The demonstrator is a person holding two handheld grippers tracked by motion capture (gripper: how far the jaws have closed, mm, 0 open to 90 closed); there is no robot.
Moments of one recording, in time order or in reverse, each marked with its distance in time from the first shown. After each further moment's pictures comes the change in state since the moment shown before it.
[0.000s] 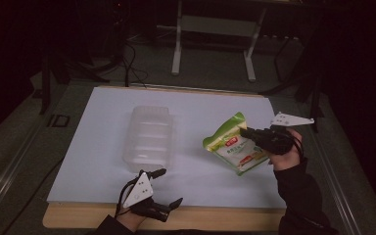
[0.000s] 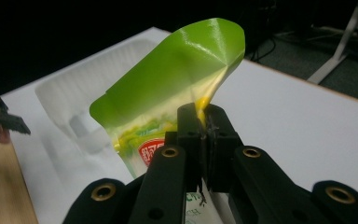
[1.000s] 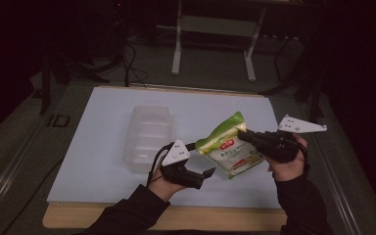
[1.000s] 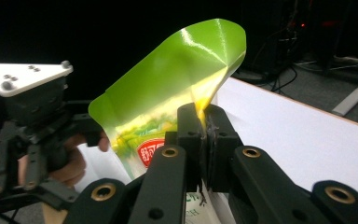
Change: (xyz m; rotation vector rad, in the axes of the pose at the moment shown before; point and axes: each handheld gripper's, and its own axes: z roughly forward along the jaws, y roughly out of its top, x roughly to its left) left arm 0.009 0.084 0.085 0.078 -0.046 -0.047; right arm 0.046 0.018 -0.025 -0.107 0.088 -0.006
